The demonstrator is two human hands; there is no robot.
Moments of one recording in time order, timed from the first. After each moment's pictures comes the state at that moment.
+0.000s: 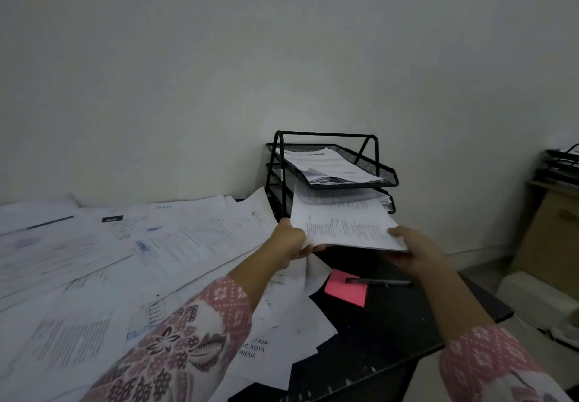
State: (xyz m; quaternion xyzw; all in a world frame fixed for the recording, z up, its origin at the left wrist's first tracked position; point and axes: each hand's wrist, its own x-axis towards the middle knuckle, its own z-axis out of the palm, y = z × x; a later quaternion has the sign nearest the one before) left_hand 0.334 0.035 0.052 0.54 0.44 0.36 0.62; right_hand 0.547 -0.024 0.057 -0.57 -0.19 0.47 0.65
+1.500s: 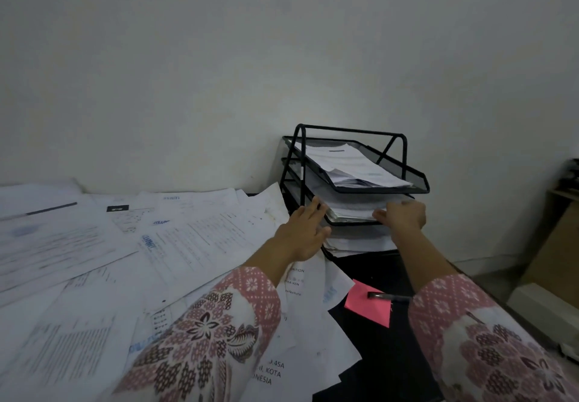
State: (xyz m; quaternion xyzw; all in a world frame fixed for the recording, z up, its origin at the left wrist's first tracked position) left_hand 0.321 0.113 0.024 0.88 0.39 0.19 0.17; right_hand 0.502 0.063 0.087 -0.65 -0.24 0.24 0.68
